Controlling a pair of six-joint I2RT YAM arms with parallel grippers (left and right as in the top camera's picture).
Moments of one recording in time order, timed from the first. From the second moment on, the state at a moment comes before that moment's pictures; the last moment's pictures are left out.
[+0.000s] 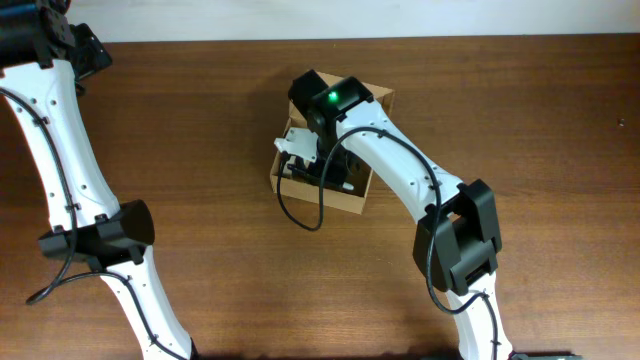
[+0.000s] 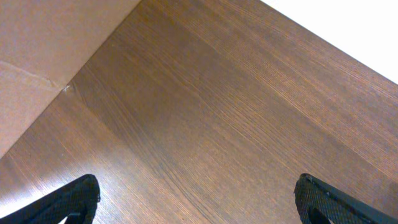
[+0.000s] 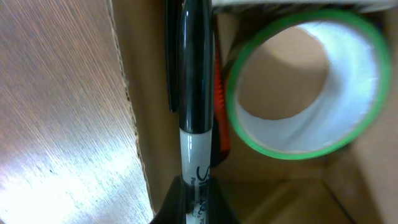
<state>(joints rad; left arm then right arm) 0.23 2.32 2.94 -1.65 -0.37 -0.34 0.59 2.24 2.04 -1.36 -0.08 -0.61</state>
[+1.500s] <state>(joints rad) 0.23 2.32 2.94 -1.65 -0.37 -0.34 0.35 2.03 2.55 -1.35 -0.02 -0.16</state>
